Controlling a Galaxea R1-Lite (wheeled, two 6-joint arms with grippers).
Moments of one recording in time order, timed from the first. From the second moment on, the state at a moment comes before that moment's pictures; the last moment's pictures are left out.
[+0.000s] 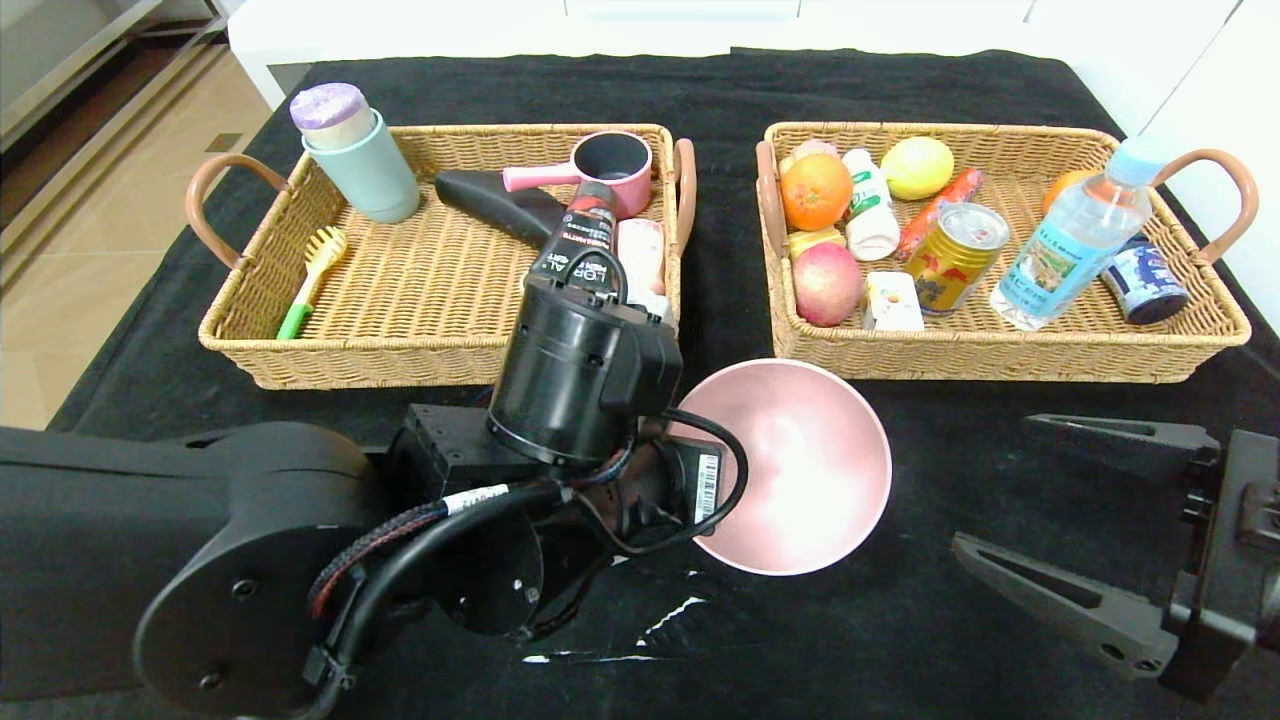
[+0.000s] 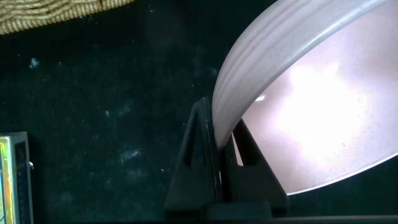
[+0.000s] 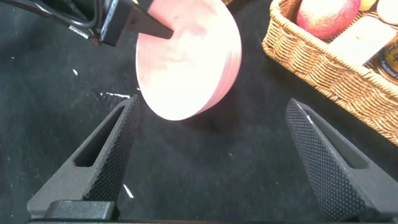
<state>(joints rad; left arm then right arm) -0.87 1.76 -1.14 -0.16 0.41 -0.31 0.56 1.16 -0.56 -0.46 0.20 -0.21</state>
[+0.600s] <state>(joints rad) -0.87 1.74 -1.14 -0.16 0.41 -0.30 0.56 1.16 -0.56 -0.46 0.20 -0.21</state>
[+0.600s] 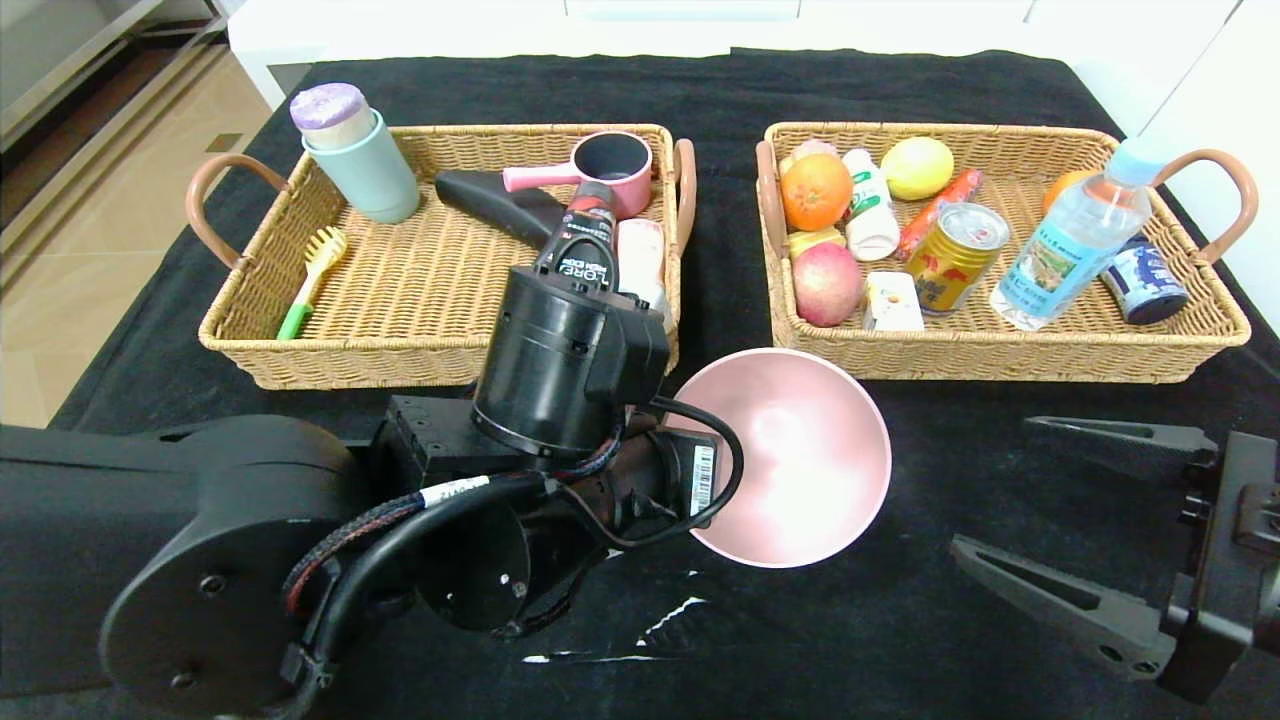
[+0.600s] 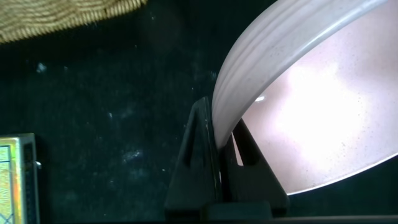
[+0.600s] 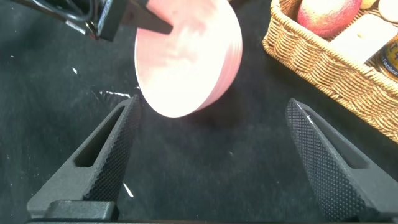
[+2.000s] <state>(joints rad) -0.56 1.46 -1.19 -0.10 0.25 -0.19 0.56 1.15 -0.55 -0.46 0.20 -0.21</state>
